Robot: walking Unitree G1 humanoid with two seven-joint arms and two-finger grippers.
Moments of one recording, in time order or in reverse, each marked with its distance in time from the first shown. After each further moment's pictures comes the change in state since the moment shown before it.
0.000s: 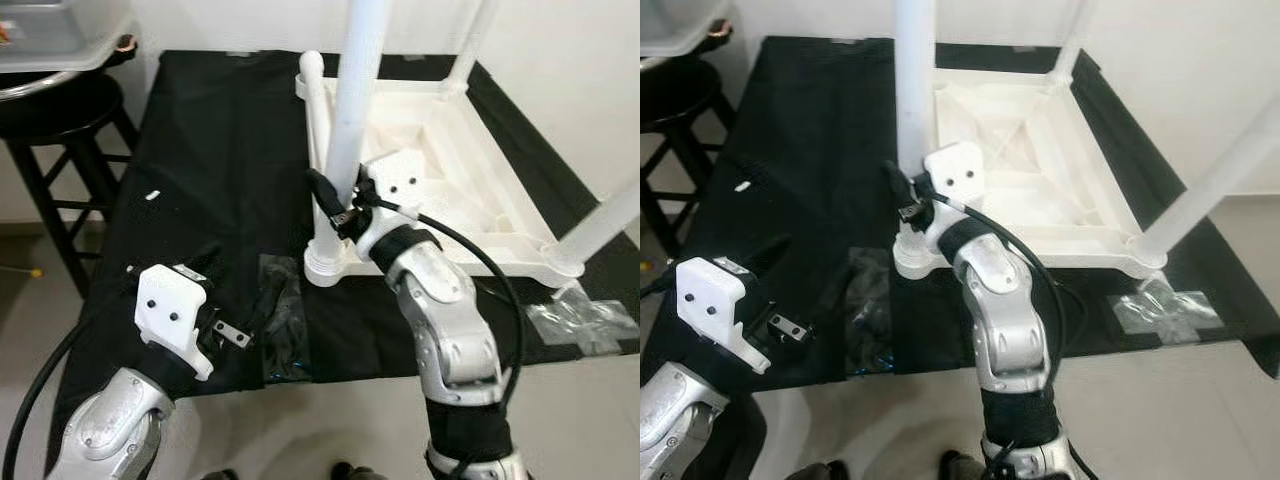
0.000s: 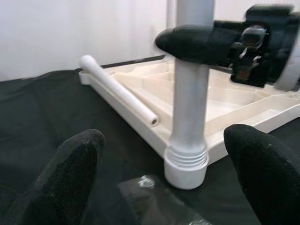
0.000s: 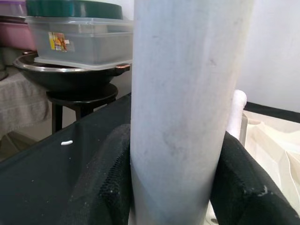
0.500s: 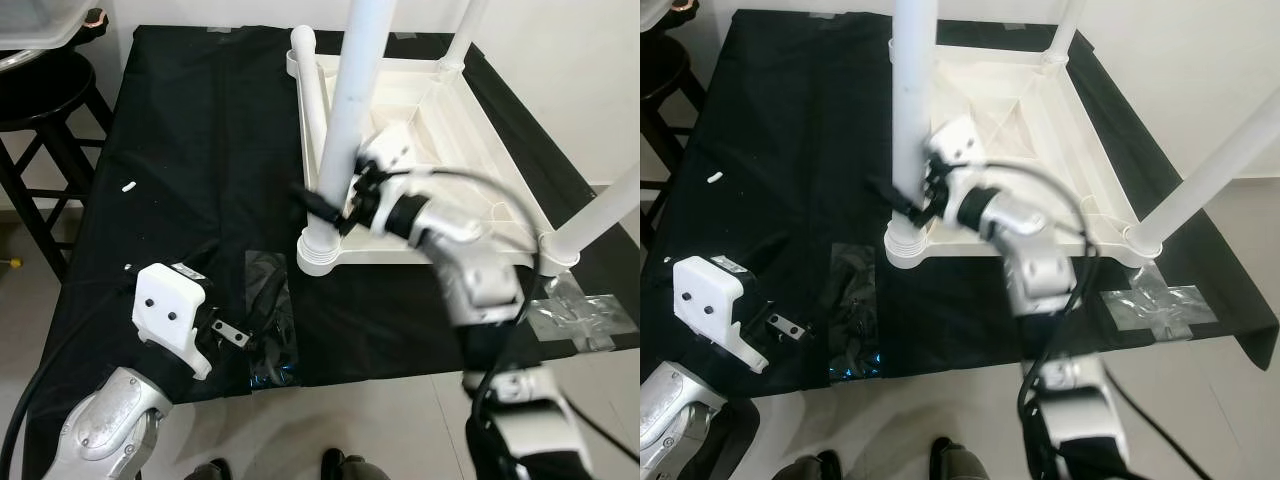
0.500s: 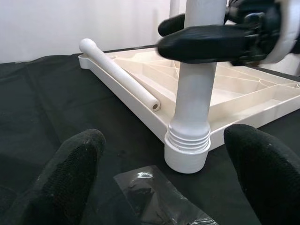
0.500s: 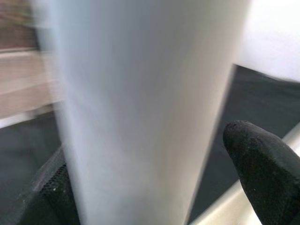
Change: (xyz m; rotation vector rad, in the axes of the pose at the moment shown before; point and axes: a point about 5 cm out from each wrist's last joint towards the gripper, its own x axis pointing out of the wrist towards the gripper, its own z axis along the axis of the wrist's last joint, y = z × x) left arm -0.003 -0.001 -0.002 -0.008 0.012 0.006; right arm 0.018 -0.051 0.018 -0.044 -0.025 0.554
